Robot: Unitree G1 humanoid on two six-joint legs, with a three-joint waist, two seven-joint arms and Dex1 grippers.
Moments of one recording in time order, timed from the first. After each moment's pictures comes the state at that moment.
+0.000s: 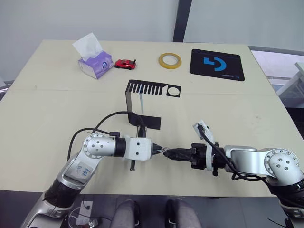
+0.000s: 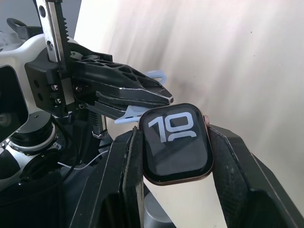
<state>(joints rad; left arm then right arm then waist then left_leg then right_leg) -0.38 0.58 -0.30 -0.38 0.01 0.19 -0.97 -0.36 -0.80 0.15 -0.34 1.93 1.05 -0.19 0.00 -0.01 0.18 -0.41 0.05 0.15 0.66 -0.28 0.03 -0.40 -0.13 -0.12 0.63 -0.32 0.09</state>
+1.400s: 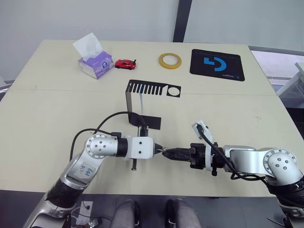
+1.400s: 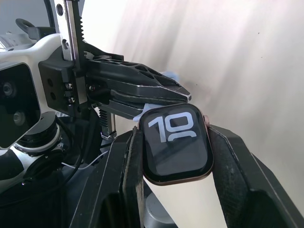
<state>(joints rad) -0.38 0.56 -0.31 -0.38 0.04 0.24 -0.95 -0.36 -0.79 0.15 -0.34 1.93 1.05 -0.19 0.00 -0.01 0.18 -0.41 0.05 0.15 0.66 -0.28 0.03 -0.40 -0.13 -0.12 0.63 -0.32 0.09</state>
